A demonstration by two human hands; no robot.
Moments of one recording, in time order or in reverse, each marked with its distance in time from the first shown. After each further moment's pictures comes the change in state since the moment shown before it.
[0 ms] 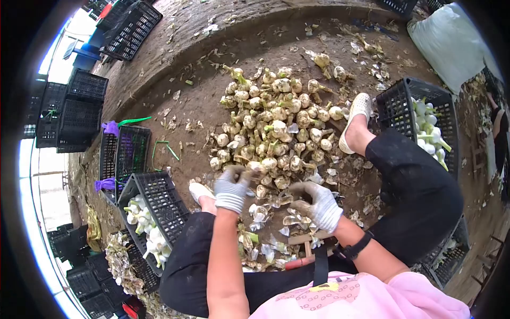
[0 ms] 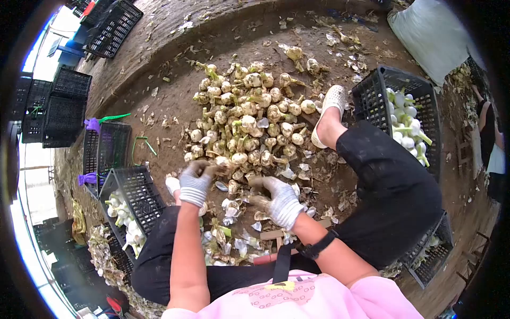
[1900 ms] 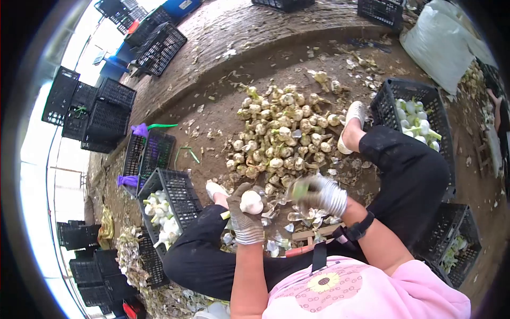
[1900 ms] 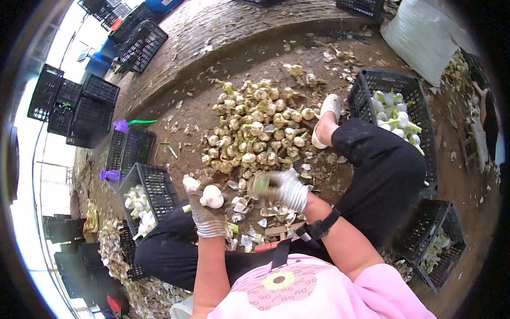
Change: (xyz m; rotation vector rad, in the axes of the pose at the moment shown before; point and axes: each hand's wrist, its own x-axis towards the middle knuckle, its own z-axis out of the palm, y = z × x) left_hand -0.152 0.054 -0.009 -1.273 -0.017 -0.071; right_hand -0.047 -0.018 -0.030 0.581 -0.450 0.130
